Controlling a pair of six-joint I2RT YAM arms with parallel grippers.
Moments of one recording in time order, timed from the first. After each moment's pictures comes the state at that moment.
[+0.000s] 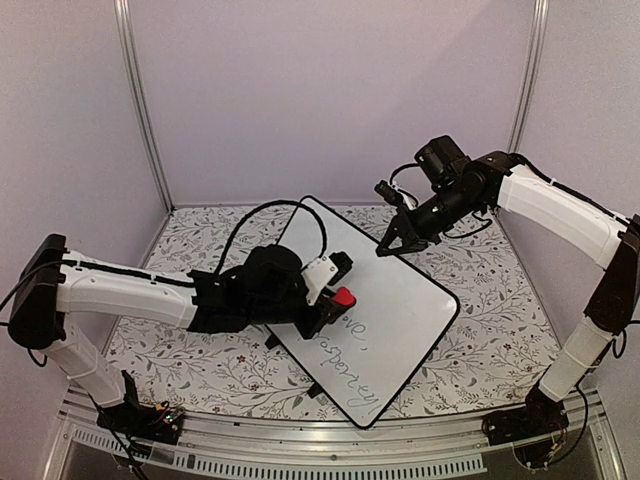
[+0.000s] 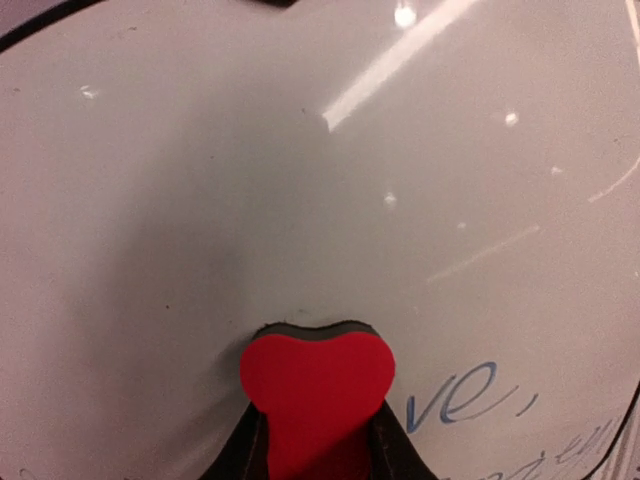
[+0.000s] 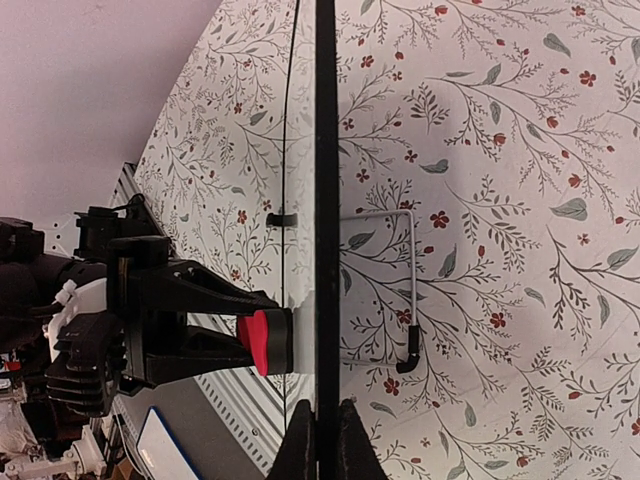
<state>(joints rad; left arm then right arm) -1.12 1.57 0.95 0.08 -0.11 -0.02 0.65 1.66 1.61 -0.96 -0.54 0.24</state>
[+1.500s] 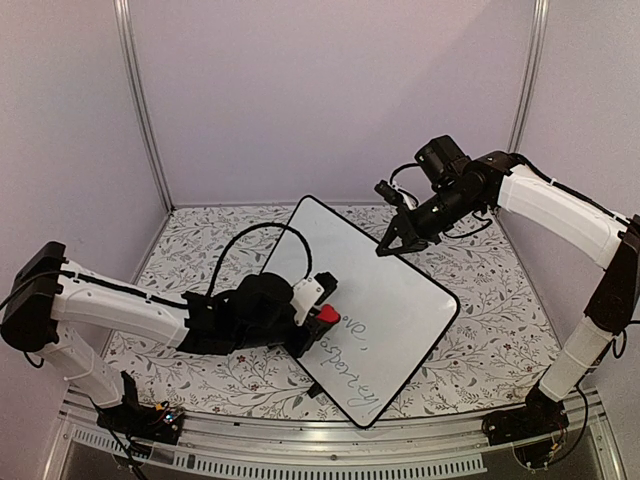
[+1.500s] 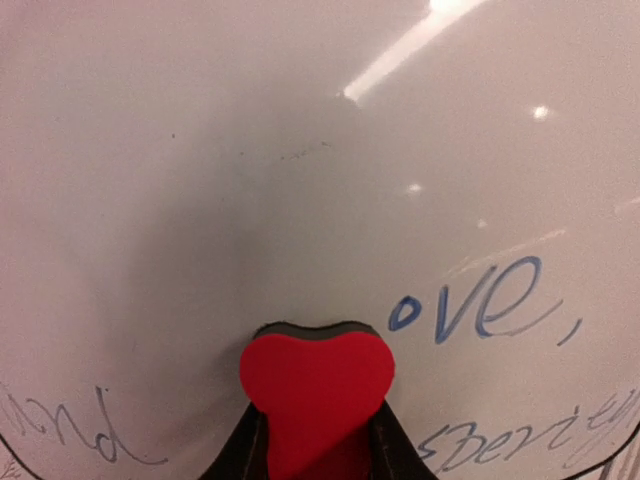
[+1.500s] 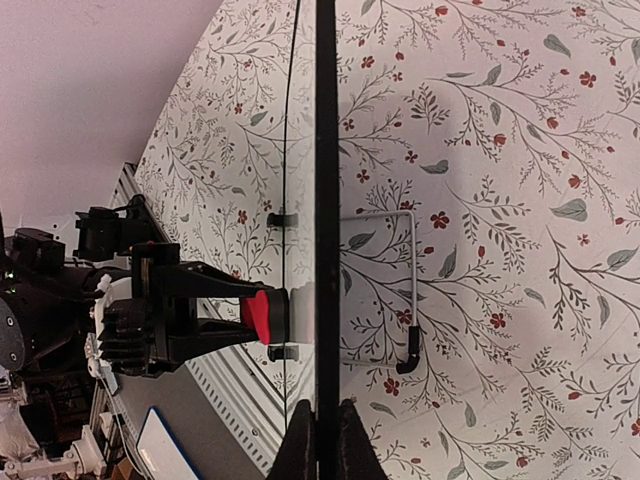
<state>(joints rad) -1.17 1.53 0.79 0.14 -0.24 -0.11 0.65 1.66 1.61 -0.96 -0.54 0.24</state>
